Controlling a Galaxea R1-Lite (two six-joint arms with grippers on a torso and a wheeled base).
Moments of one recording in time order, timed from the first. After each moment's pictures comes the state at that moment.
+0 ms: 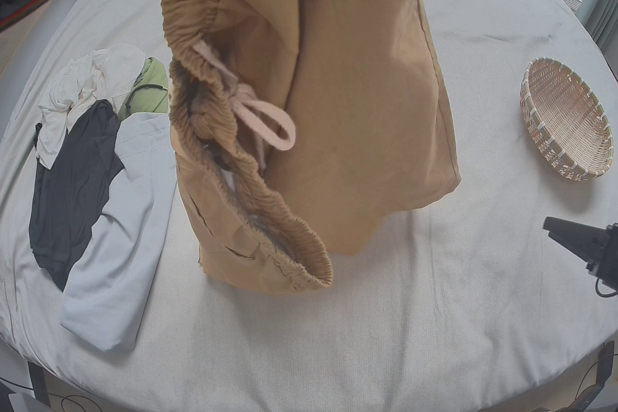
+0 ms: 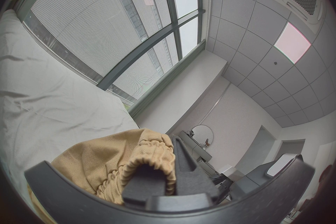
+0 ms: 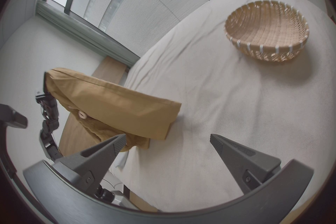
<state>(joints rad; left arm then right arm) -0.85 1.41 -1.40 -0.39 -0.42 -0.41 0.22 1.04 -0.39 -0.43 0.39 0.52</state>
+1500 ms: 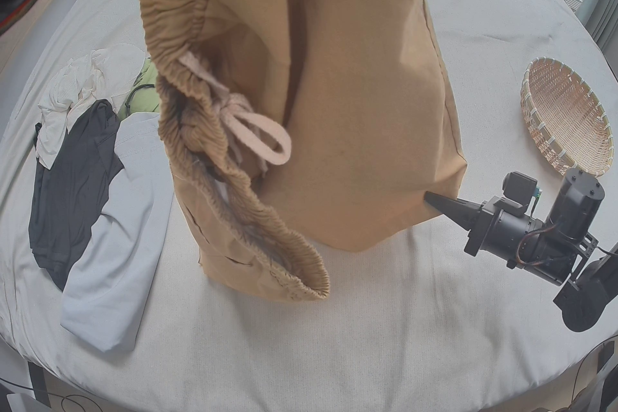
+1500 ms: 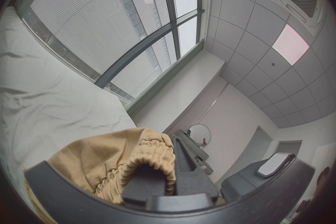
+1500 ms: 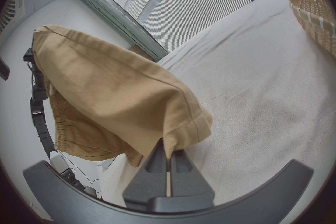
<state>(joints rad) -0.86 1.37 -1.35 -0.39 -0.42 -0.41 0.41 1.73 -0.38 -1.37 0.39 0.37</state>
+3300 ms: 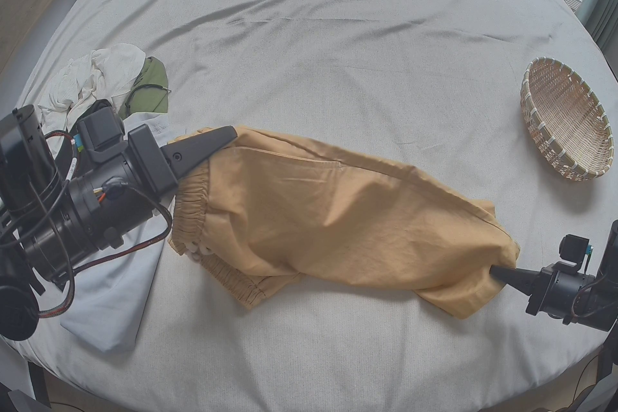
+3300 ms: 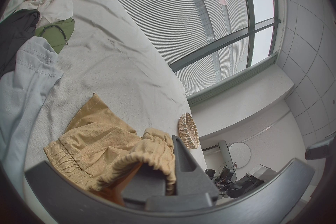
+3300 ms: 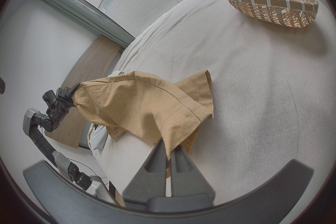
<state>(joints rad) -0.52 1.45 -0.61 -0.91 -0.27 -0.73 0.26 1.37 -0.10 -0.99 0.36 0.43</state>
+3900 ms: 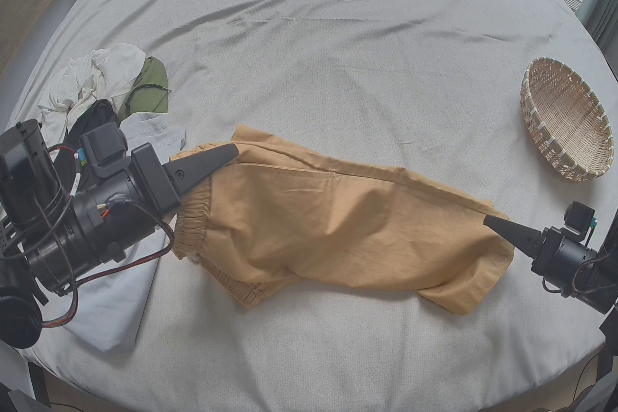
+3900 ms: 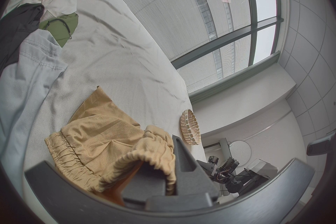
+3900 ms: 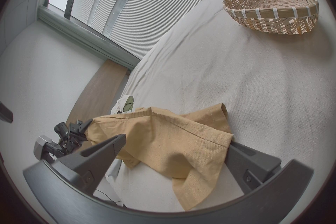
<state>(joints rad) -0.53 1.45 -0.58 -0.92 -0.27 -0.73 0.26 1.45 -0.16 -1.23 0.36 0.62</state>
